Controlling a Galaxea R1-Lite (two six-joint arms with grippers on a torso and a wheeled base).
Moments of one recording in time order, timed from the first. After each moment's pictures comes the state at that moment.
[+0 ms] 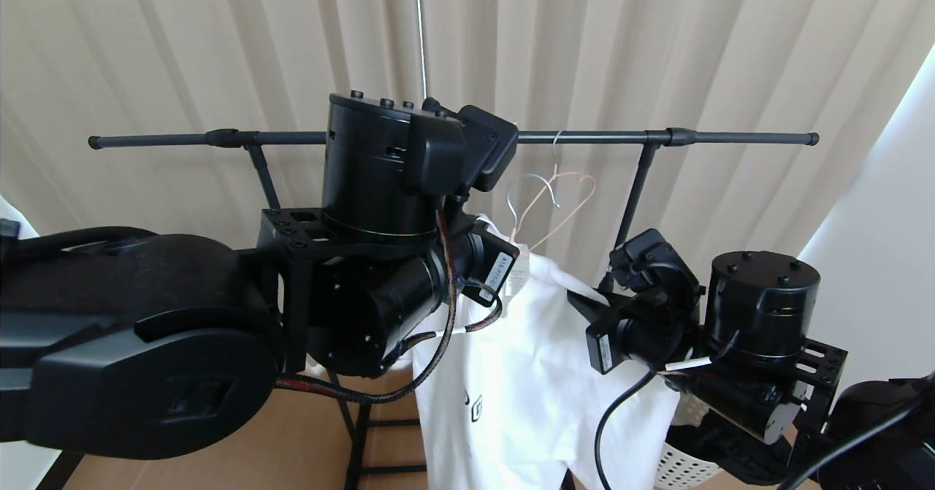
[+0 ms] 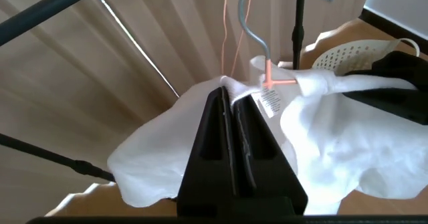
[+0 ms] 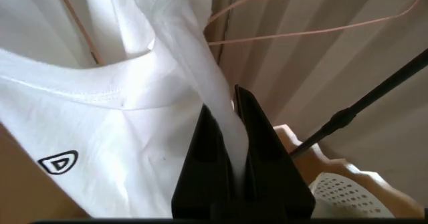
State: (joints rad) left arm -0.88 1.76 -1.19 -0.28 0.48 0.21; right arm 0.63 1.79 -0.57 -0.97 -0.15 -0.07
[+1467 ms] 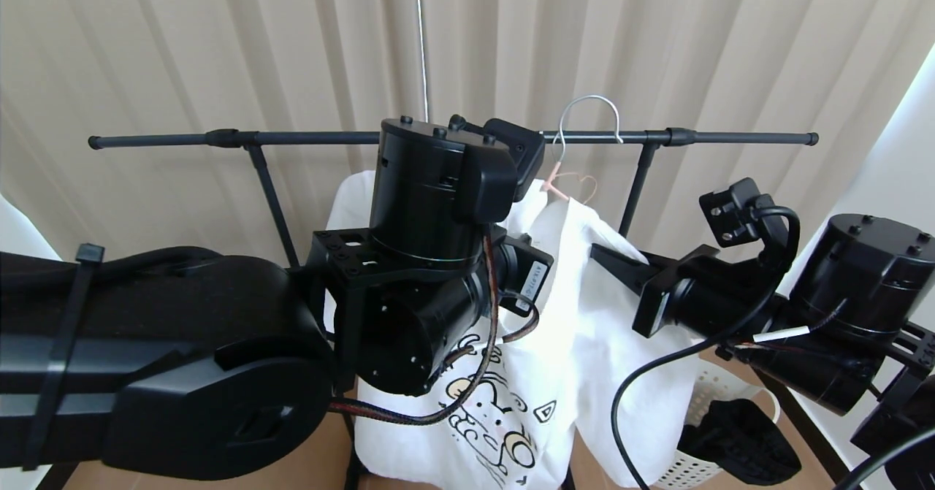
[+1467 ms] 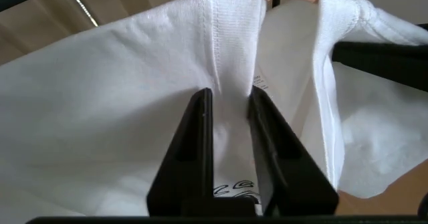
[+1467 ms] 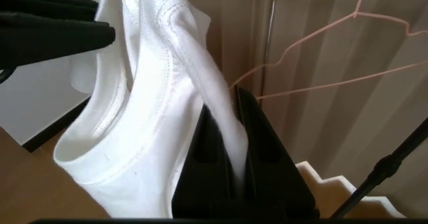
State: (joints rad) left arm -0.93 1.82 -1.21 -0.34 0.48 0.11; right arm 0.52 1.67 -0.54 -1.09 0.11 0.09
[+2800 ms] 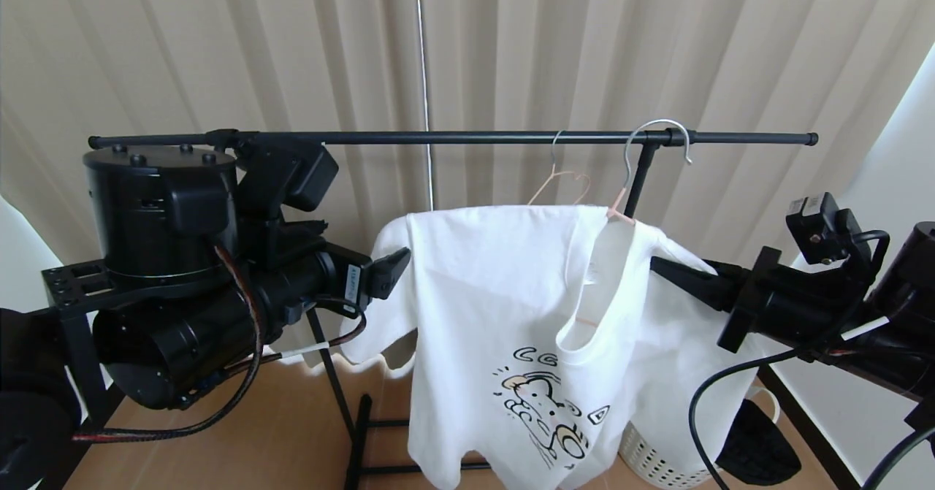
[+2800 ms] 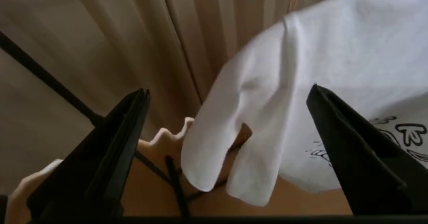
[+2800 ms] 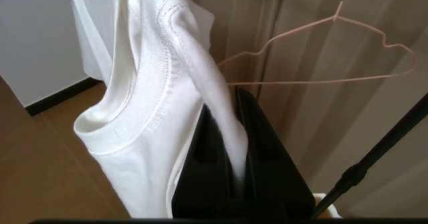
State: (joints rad) left arm -0.62 1.53 -0.80 -0.48 0.30 0.11; right arm 0.18 1.64 -0.42 -1.17 0.60 -0.04
